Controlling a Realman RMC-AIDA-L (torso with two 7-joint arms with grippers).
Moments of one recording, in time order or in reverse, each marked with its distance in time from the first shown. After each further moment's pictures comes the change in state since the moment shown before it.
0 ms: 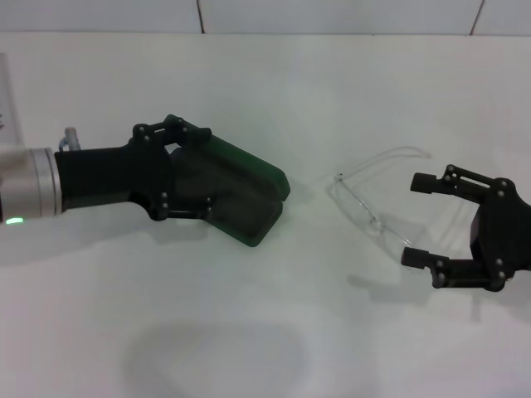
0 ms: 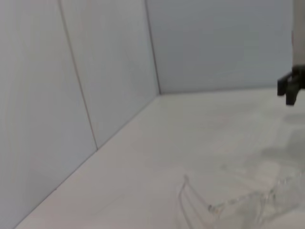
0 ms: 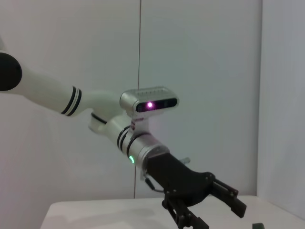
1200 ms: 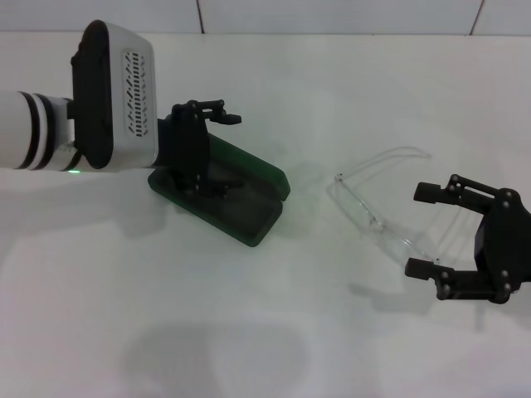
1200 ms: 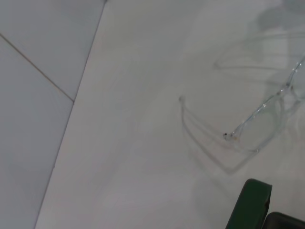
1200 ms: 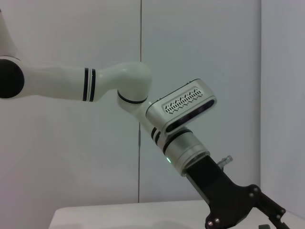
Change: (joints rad) left arm -0.056 -0.059 0.253 0.314 0.361 -0.272 -0.096; right arm -0.027 0.006 0.000 -0.007 -0.001 -0.023 0.000
